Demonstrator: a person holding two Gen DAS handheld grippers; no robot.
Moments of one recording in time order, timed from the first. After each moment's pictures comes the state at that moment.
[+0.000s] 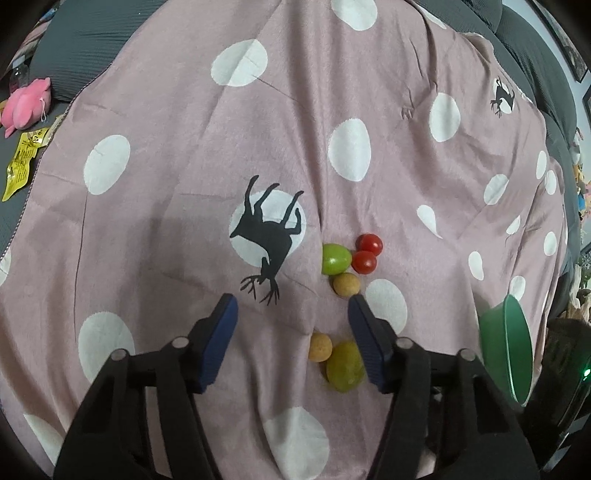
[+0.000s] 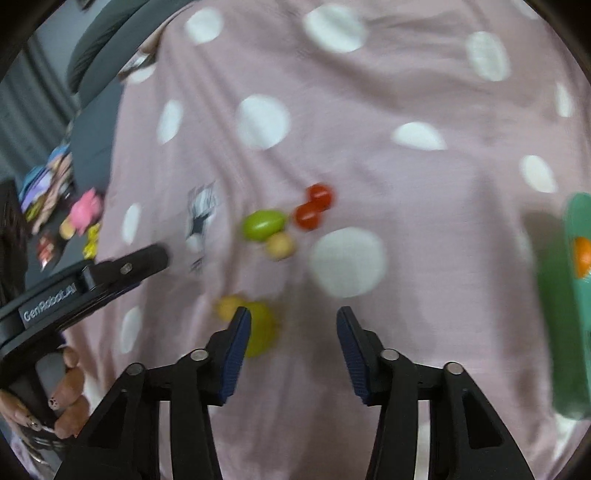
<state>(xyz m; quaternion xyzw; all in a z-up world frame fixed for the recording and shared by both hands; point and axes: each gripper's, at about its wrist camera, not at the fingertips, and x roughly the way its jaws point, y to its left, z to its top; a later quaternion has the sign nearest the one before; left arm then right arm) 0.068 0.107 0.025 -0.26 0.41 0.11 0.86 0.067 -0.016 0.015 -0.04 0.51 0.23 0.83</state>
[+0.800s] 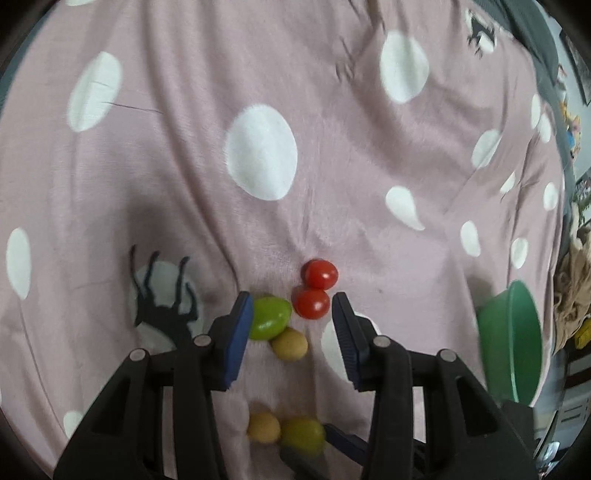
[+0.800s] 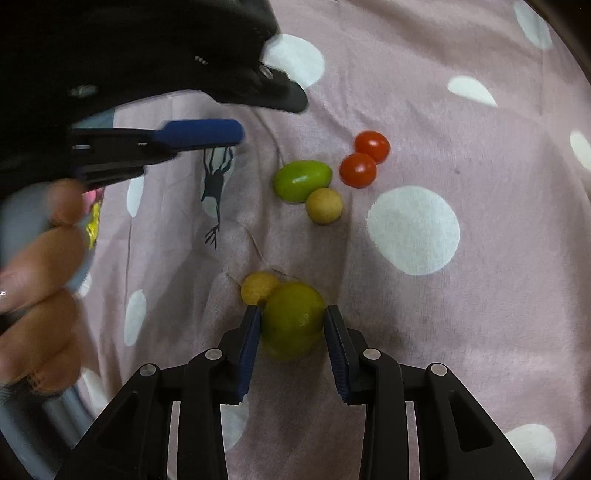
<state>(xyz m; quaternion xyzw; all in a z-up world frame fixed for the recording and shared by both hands) 0.186 0.076 0.018 -0.18 0.48 0.02 0.86 0.079 0.000 -0.021 -0.01 0.55 0.24 0.80</state>
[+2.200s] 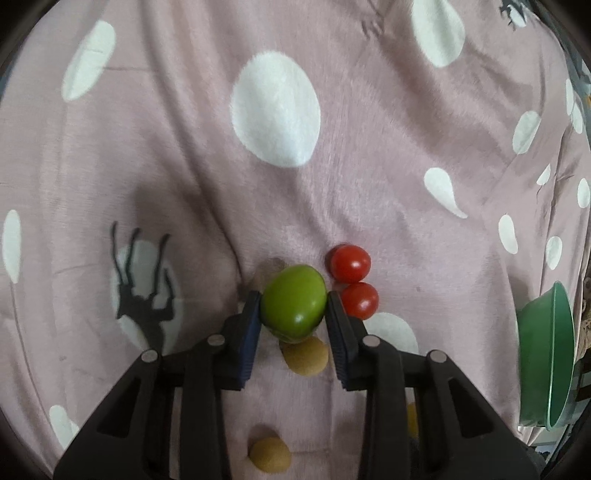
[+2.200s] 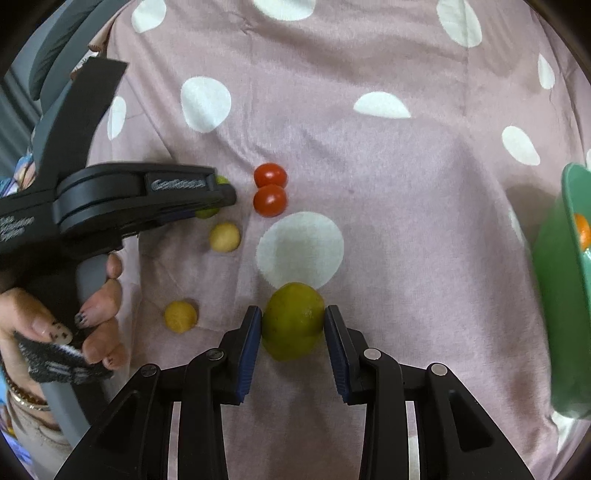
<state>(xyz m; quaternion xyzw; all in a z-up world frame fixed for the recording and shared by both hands) 0.200 0.065 -0.026 -0.17 0.49 0.07 0.85 0.077 -0.043 0.011 -0.03 0.52 0.15 0.84</state>
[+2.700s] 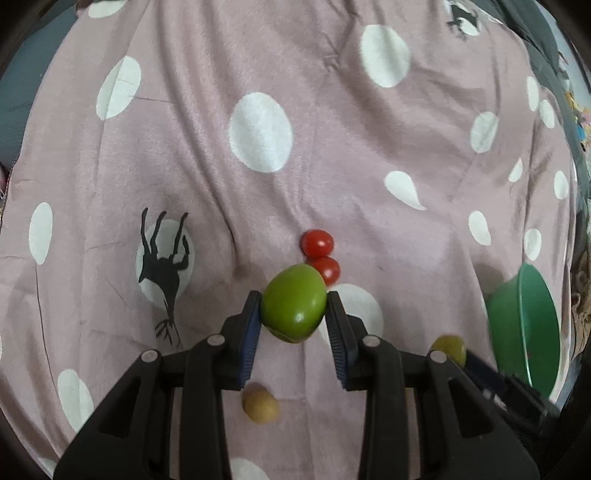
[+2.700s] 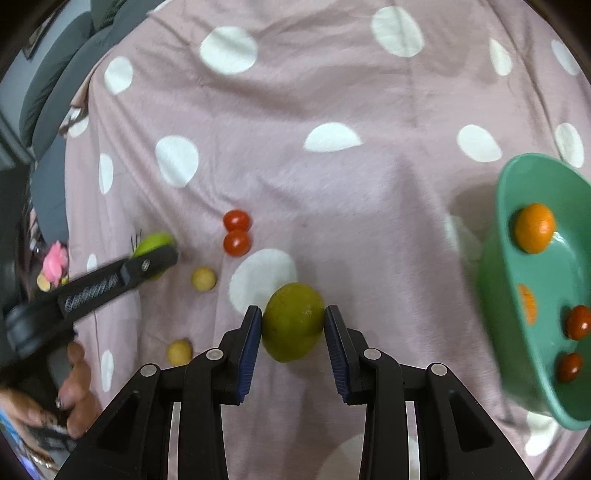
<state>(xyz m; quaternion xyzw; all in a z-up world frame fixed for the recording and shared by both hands) 0.141 0.044 0.019 -0.16 0.46 0.06 0.87 0.087 -0.091 0.041 0.03 0.49 0.13 0.86</state>
